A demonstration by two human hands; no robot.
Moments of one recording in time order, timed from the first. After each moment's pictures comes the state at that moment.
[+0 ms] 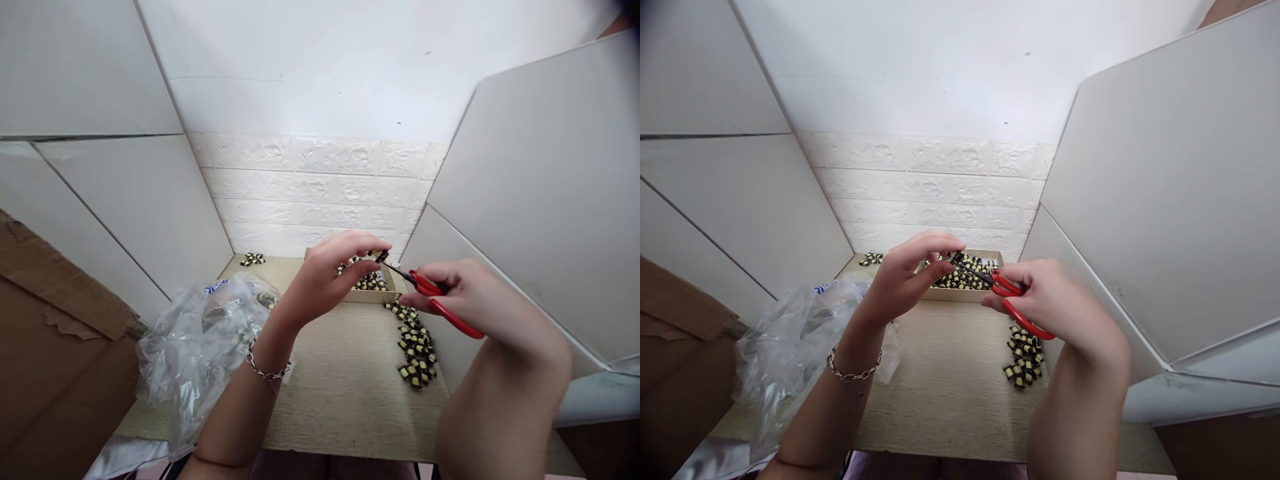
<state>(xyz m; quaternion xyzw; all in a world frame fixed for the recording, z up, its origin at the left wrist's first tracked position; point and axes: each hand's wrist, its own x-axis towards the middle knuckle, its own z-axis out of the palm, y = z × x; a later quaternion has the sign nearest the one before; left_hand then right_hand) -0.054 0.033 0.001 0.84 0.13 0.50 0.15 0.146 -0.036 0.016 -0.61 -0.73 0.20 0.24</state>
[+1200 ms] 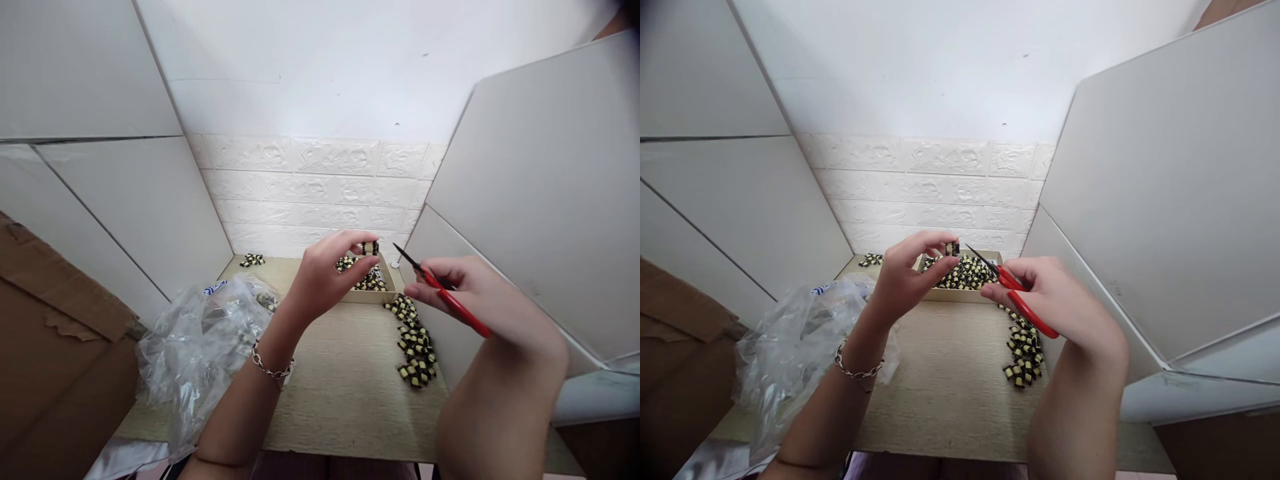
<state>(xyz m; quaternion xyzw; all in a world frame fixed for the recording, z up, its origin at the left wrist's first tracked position) -0.047 0.038 -0.005 0.81 0.17 0.55 0.10 0.148 -0.038 0.017 -0.58 -0.72 0.25 0.29</state>
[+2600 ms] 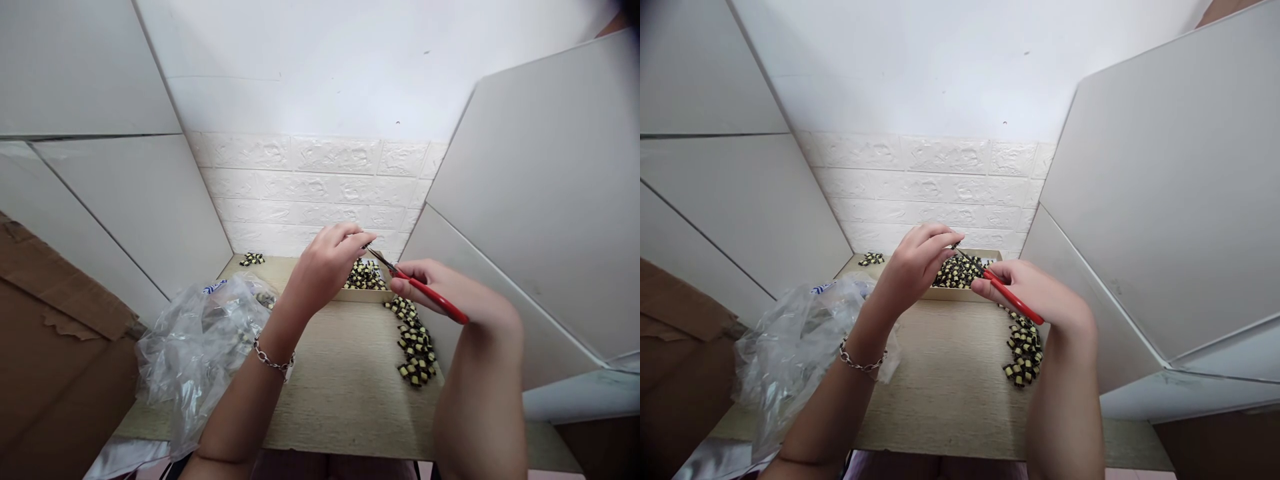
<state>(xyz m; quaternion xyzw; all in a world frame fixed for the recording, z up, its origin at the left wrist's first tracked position) -0.048 0.049 -0.009 0.86 0.22 0.46 -0.08 0.143 -0.014 0.011 -0.54 -0.75 0.33 0.17</state>
